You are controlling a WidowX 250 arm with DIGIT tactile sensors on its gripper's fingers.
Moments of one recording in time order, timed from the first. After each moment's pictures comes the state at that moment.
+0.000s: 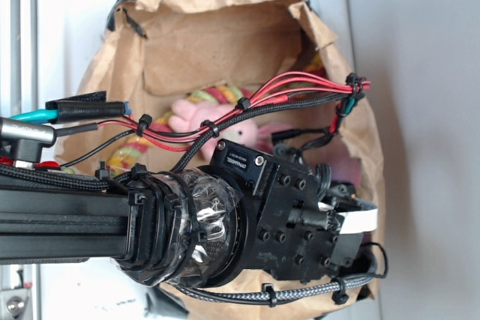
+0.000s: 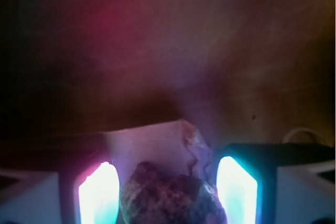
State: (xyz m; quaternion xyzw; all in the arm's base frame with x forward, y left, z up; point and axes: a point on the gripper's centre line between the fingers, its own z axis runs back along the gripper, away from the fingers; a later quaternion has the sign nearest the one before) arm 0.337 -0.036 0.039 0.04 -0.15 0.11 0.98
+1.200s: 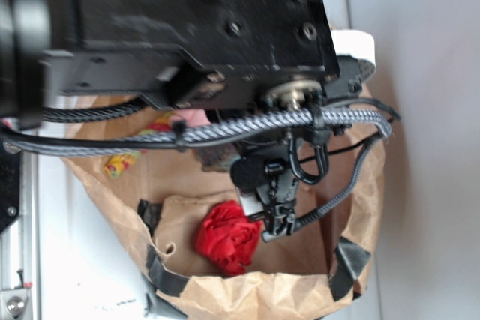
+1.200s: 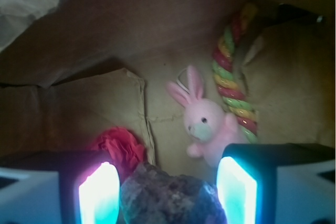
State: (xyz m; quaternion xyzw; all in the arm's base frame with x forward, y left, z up) arm 0.290 0.015 0.158 -0.06 -0.10 0.14 0.98
